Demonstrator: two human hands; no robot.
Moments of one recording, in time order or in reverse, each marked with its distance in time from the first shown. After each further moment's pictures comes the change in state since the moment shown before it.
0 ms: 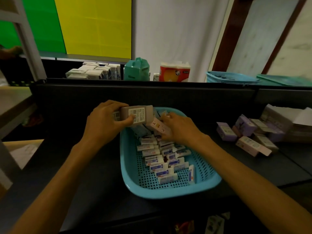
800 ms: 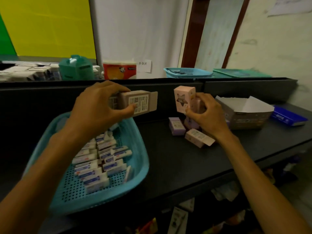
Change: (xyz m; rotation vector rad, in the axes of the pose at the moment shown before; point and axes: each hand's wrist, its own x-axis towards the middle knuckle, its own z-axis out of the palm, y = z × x) left_hand 0.028 0.182 0.058 -0.027 -0.024 0.264; right_hand -0.140 0.205 -0.045 0.454 0.572 0.359
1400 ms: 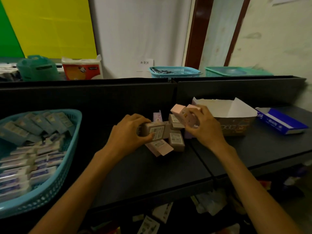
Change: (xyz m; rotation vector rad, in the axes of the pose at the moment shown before) left_hand 0.036 0.130 0.219 0.119 -0.244 -0.102; right_hand 0.009 0.184 -0.071 -0.187 -0.149 -0.053
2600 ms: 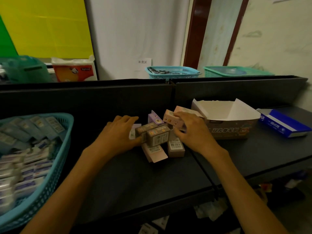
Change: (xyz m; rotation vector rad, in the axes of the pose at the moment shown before) left_hand 0.031 -0.013 -0.003 0.188 -0.248 -0.140; right_hand 0.016 -0.015 0.017 0.062 -0.118 -0.029
